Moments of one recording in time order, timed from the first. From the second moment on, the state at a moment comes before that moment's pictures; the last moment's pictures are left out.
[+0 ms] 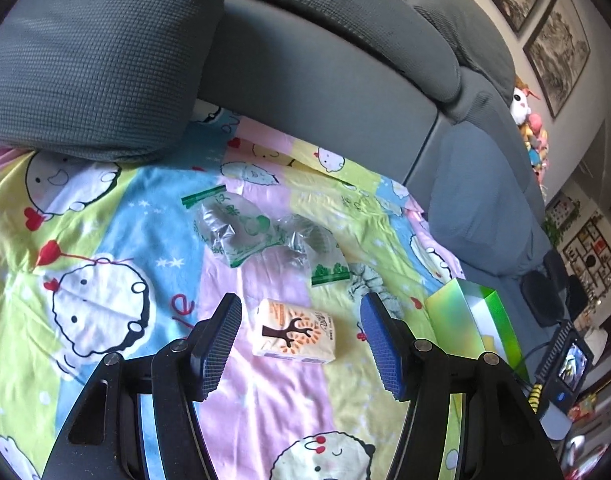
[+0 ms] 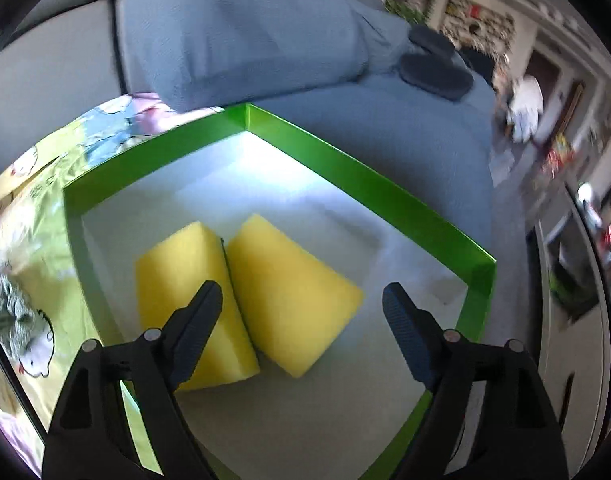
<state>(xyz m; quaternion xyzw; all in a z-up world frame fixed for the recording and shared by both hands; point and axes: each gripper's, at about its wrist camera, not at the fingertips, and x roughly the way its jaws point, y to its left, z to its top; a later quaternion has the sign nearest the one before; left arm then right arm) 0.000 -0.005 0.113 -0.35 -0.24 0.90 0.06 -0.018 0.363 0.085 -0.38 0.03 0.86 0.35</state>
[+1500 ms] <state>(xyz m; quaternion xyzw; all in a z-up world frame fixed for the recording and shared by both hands) -0.010 -0.036 0.083 -0.41 -0.29 0.87 0.06 -0.011 0.229 0.160 -0.32 0.09 0.94 0.03</state>
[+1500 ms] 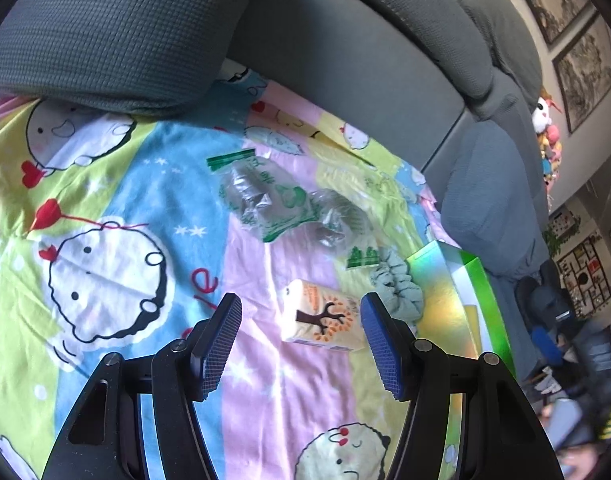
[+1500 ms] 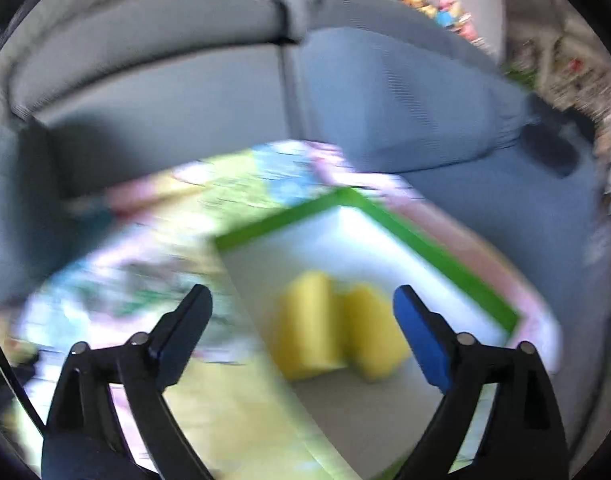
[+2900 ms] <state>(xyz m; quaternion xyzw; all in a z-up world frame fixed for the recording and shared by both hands) -0.037 -0.013 0.036 -0.46 -0.33 0.82 0.10 -0.122 0.151 0.044 -0.54 0.20 0.80 -0.17</state>
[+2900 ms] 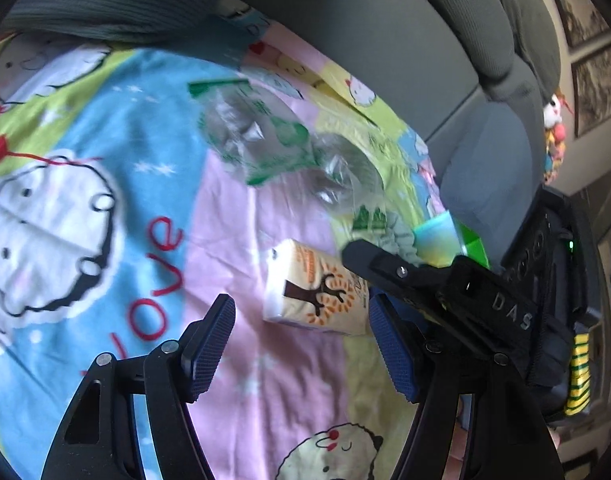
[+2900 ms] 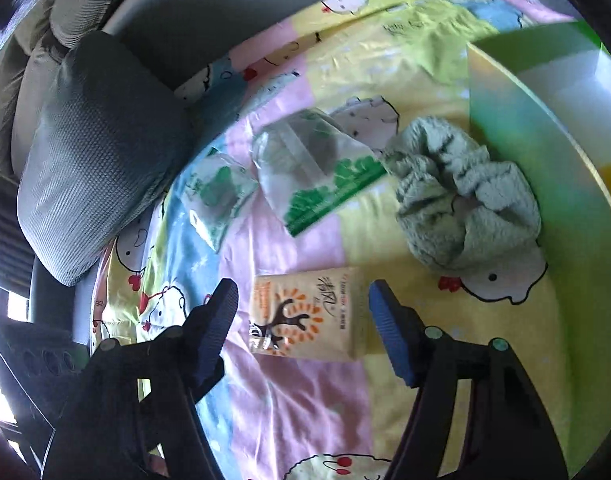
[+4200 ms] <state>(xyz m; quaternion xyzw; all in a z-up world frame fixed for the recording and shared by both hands) -0.007 0.143 0.170 -0.32 -0.08 0.91 0.26 -0.046 0.297 0.140 -0.34 0.29 0.88 -0.15</state>
